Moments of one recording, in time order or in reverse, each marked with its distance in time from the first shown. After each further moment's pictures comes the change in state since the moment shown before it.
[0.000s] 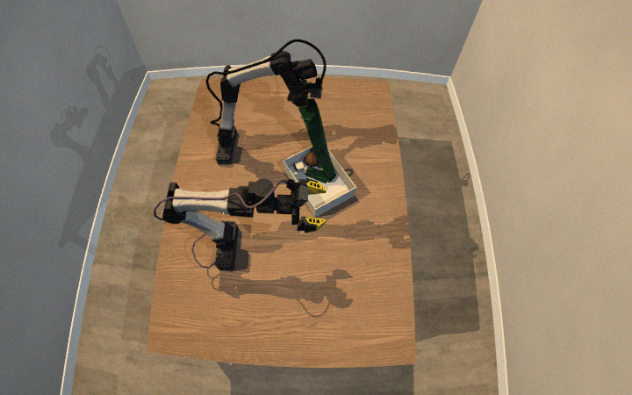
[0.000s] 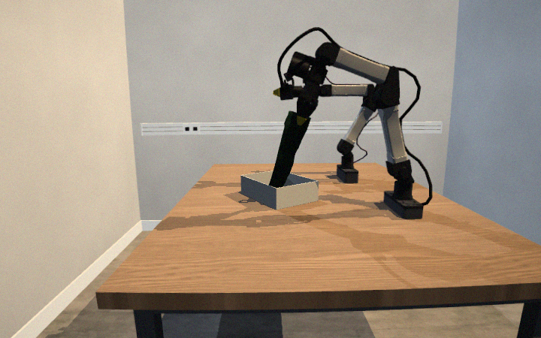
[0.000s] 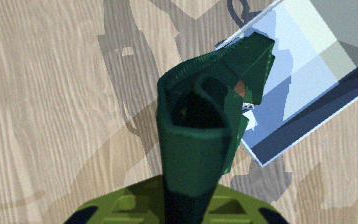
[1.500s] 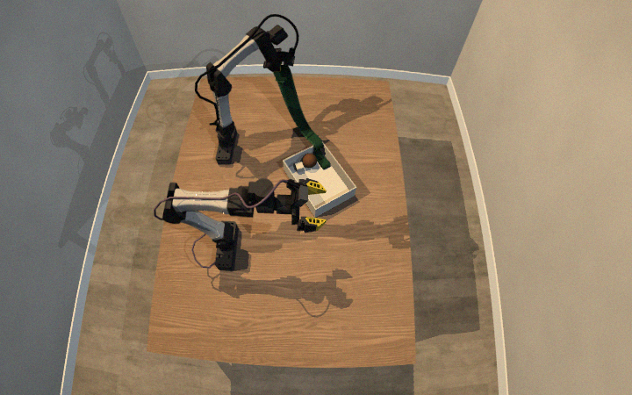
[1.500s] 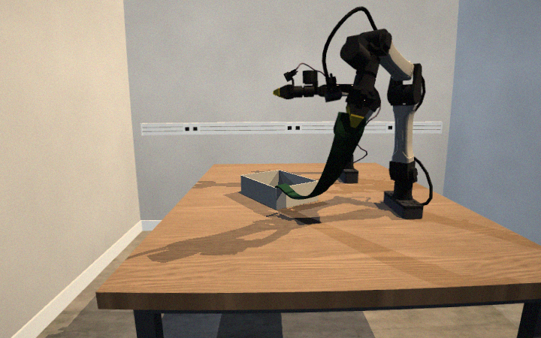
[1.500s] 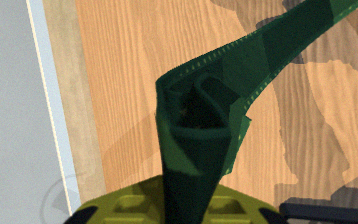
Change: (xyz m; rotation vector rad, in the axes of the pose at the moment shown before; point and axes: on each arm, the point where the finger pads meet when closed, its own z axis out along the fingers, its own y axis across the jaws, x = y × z) left arm 0.139 0.202 -0.050 -0.205 0.101 0.047; right arm 0.000 0.000 0.000 0.000 0.002 0.000
